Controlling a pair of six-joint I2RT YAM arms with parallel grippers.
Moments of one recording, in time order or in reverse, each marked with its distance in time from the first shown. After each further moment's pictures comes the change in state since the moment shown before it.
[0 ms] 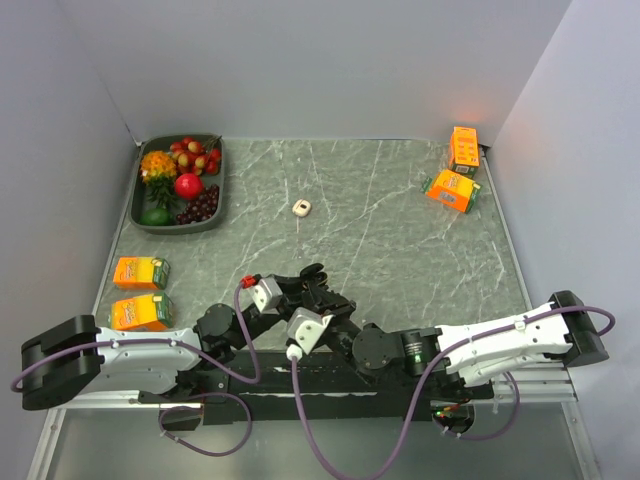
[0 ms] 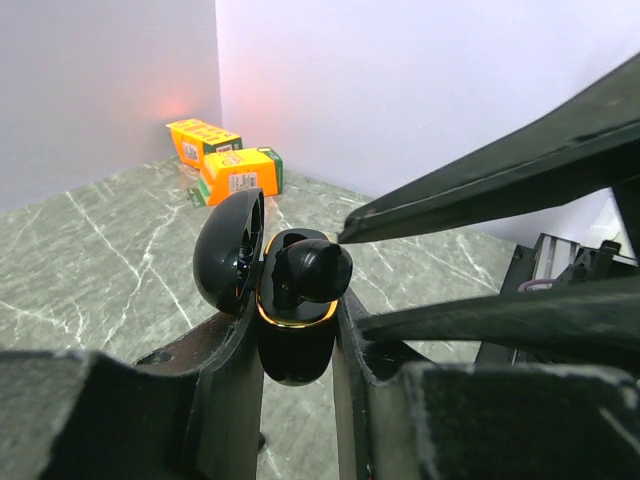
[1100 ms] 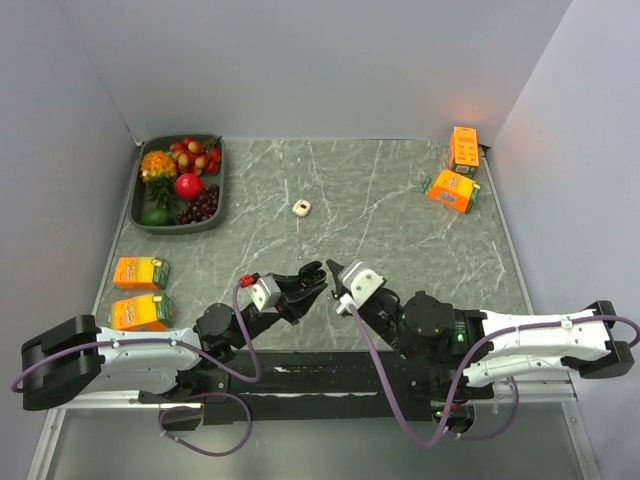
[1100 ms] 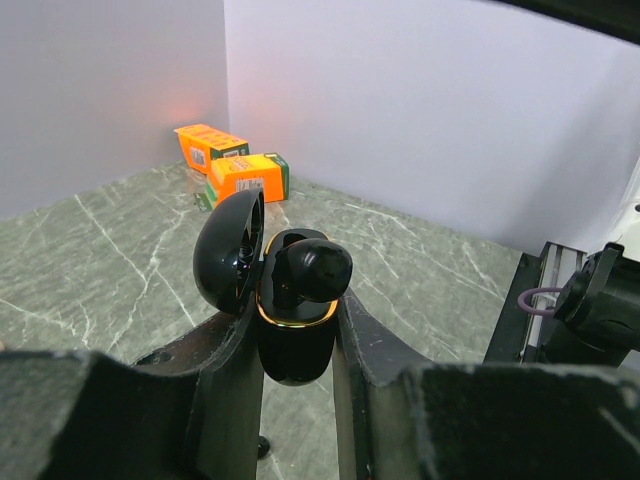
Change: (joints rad) left arm 0.006 0.004 0.000 0.015 -0.008 0.000; right arm -0.122 -0.203 0.078 -0.105 -0.092 0.196
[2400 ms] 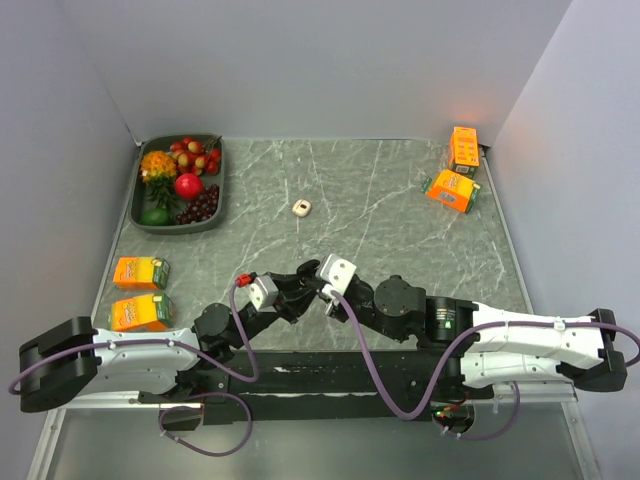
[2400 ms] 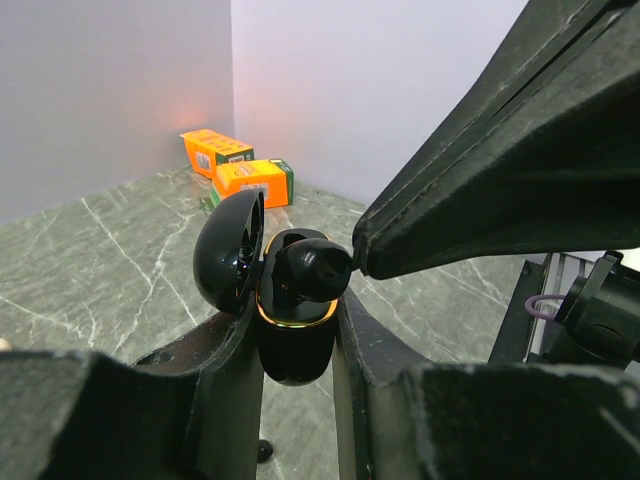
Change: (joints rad) left arm 0.001 -0.019 0.000 -0.009 -0.010 0.000; right arm -0.160 0.063 0.032 -0.228 -0.424 0.274
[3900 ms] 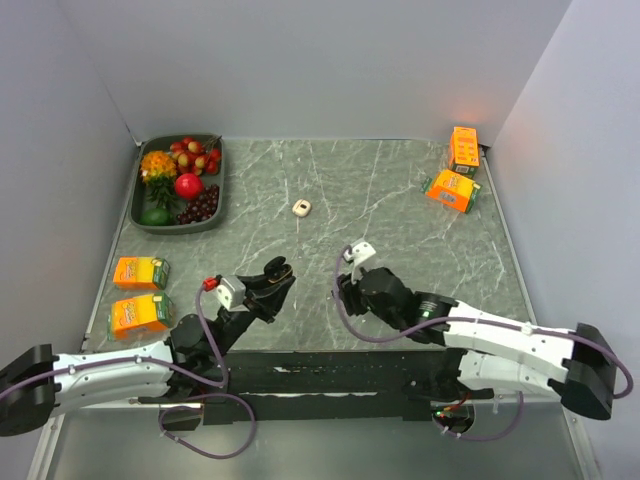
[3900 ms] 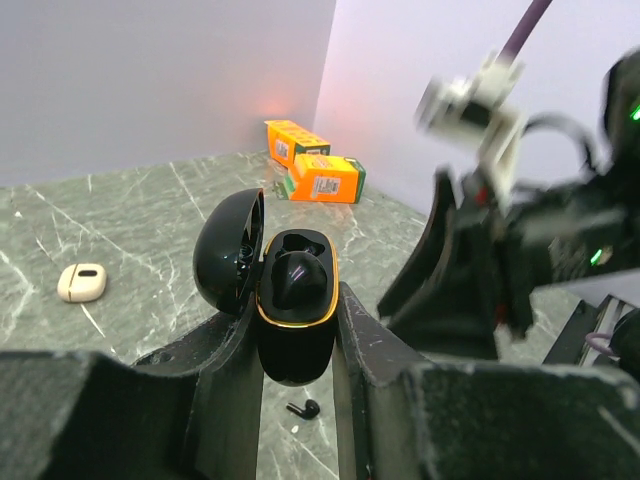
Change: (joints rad) left arm 0.005 -0.305 -0.115 -0.180 -0.208 -0.040; right arm -0.327 0.001 -0.285 -0.089 0.000 0.456
